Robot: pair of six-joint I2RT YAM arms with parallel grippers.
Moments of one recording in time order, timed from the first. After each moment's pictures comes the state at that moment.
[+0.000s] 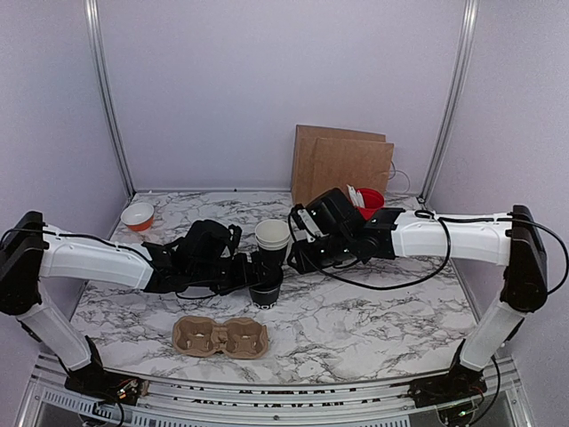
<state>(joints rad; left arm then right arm) -0.93 1.58 0.87 0.06 0.02 -0.92 0.91 1.67 1.25 -0.40 0.06 0.44</state>
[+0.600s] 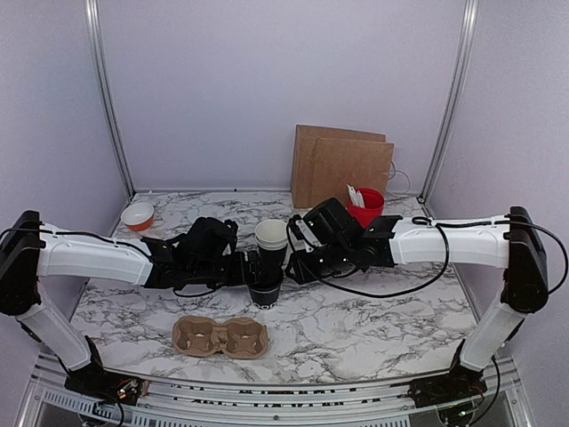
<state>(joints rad) -0.93 1.57 0.92 -0.06 -0.13 -0.81 0.94 1.67 1.20 -0.39 0.03 0.49</state>
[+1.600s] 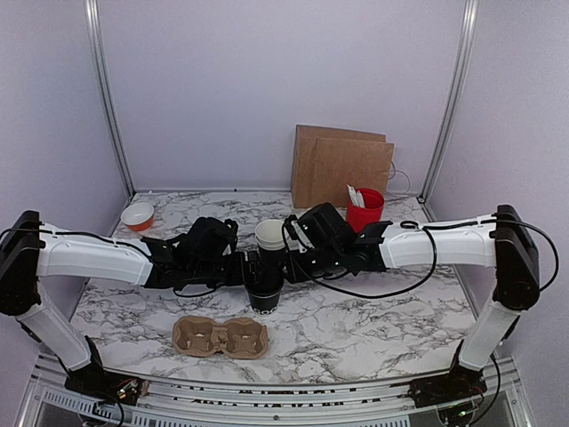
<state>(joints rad) -0.93 1.57 0.92 -0.07 -0.14 -0.80 0.95 1.71 1.17 -0.26 0.05 0.52</state>
